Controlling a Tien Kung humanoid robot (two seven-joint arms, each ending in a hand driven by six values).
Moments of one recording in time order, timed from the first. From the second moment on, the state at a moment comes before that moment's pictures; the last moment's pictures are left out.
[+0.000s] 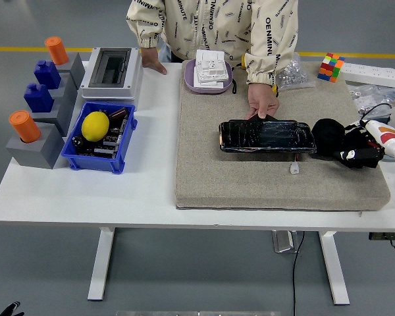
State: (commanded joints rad) left arm -0.10 0.16 -1.70 -0.18 1.15 -0.08 0.14; right arm 0.53 -0.35 1.16 0.74 -1.98 -0.02 0.13
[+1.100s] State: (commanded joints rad) left arm -0.10 0.15 -1.71 -0.18 1.14 -0.08 0.13; right arm 0.51 -0.35 1.17 0.74 -1.98 -0.09 0.15
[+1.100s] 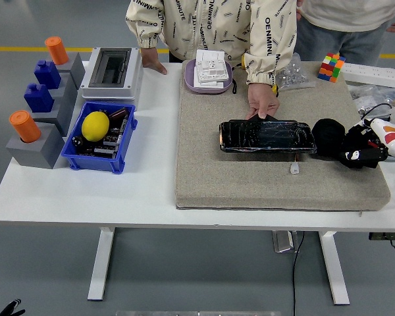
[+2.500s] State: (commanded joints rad) left arm -0.10 0.15 -1.71 -0.18 1.15 -0.08 0.13; right arm 0.50 -0.36 1.19 0.74 -2.01 -0.08 0.13
